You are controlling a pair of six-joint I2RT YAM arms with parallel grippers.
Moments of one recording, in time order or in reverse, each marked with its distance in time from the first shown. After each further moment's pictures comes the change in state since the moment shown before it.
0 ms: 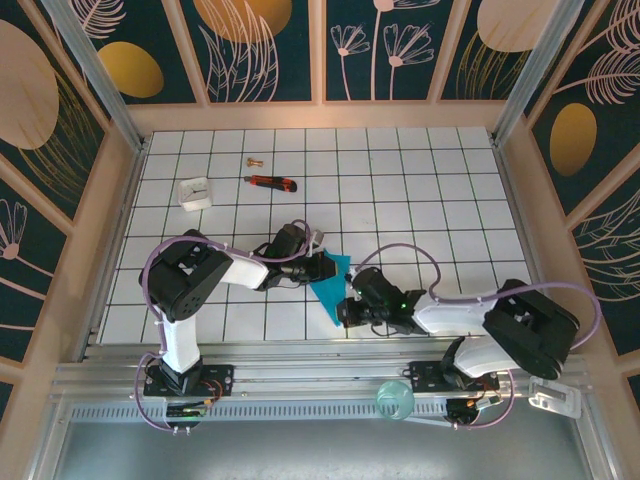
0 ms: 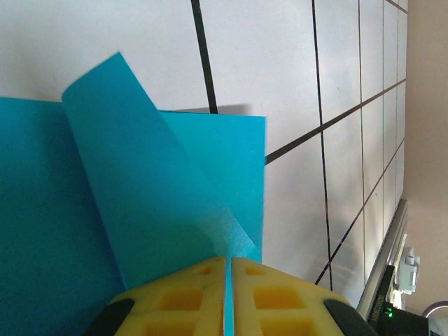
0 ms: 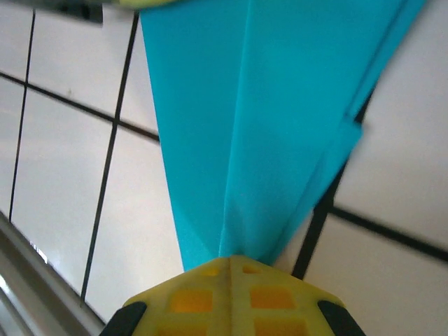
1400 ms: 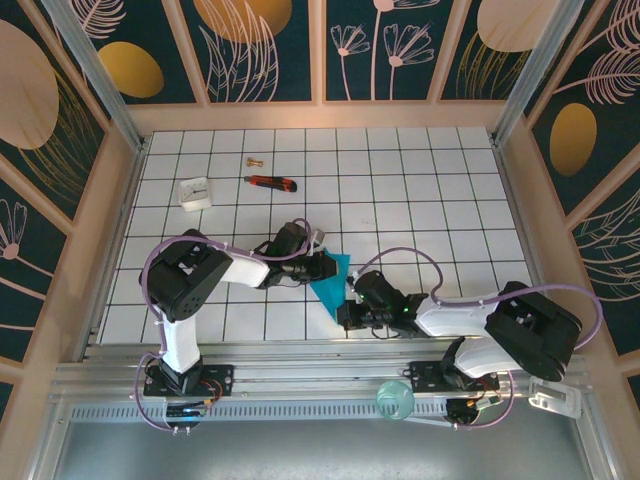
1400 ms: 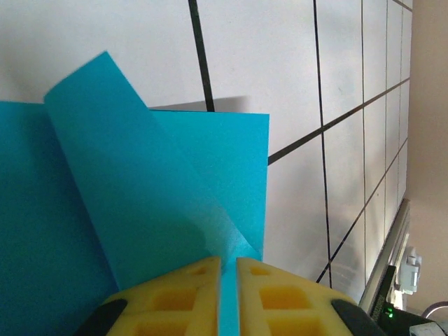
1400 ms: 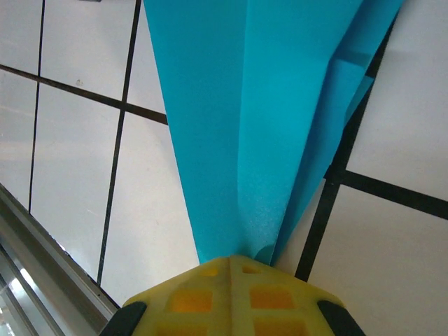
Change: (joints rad) left arm 0.000 0.000 0.024 -0.038 0.000 0.007; right arm 0.005 0.005 -0.028 0.063 -0.023 0.067
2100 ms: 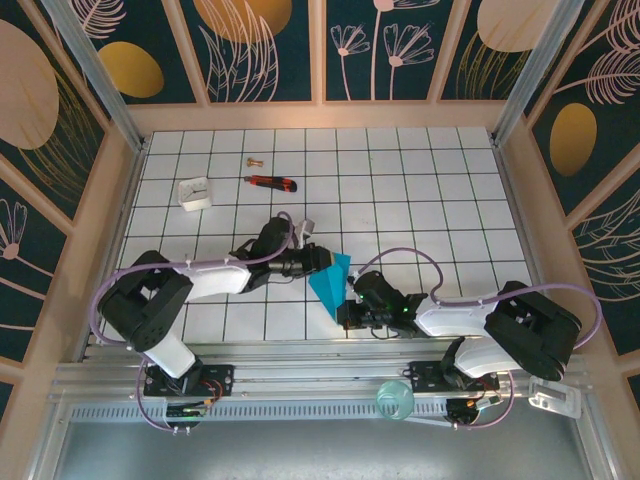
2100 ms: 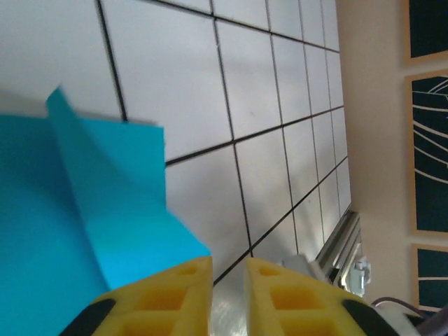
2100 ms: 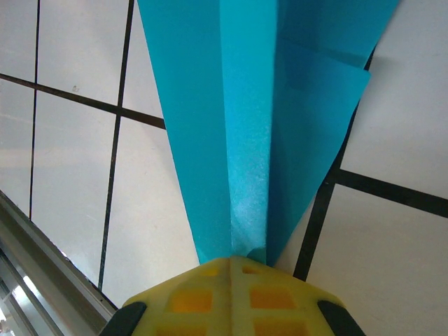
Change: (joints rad) left arm -0.005 -0.276 -0.091 -0.072 -0.034 -0.082; right arm 0.003 0.007 0.003 0.000 0.011 0.027
